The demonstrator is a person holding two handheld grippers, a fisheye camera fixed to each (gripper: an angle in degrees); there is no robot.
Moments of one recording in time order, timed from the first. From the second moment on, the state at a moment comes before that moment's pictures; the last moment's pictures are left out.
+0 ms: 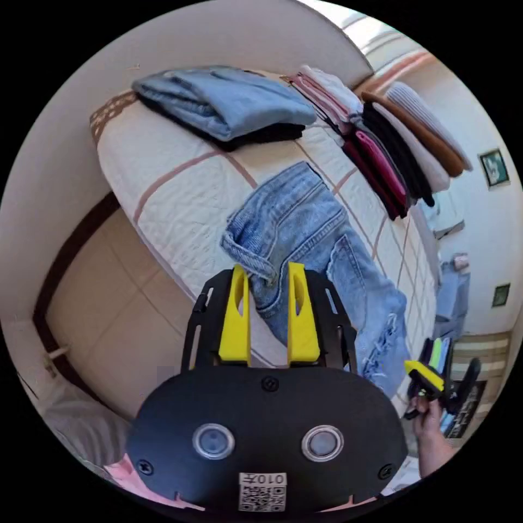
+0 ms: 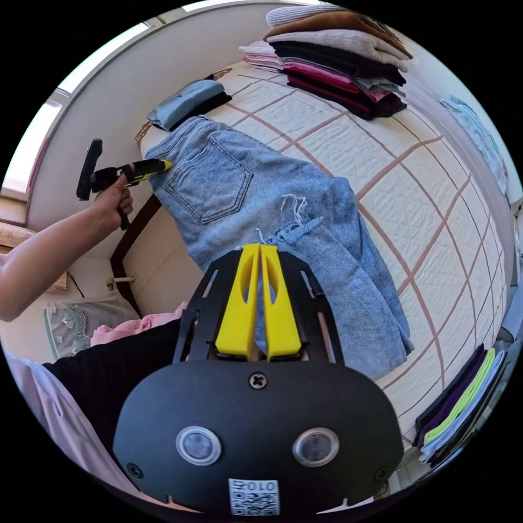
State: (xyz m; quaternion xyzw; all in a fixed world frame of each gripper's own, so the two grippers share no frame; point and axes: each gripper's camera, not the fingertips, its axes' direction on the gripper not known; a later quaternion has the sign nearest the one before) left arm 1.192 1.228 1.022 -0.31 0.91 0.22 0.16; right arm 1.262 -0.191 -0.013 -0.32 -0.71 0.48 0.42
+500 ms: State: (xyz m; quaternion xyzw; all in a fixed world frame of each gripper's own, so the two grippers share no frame) left arm 1.171 1.220 1.032 -0.23 0.94 0.22 0.14; right arm 1.241 -0.208 0.015 -0.29 -0.74 0.43 0.43
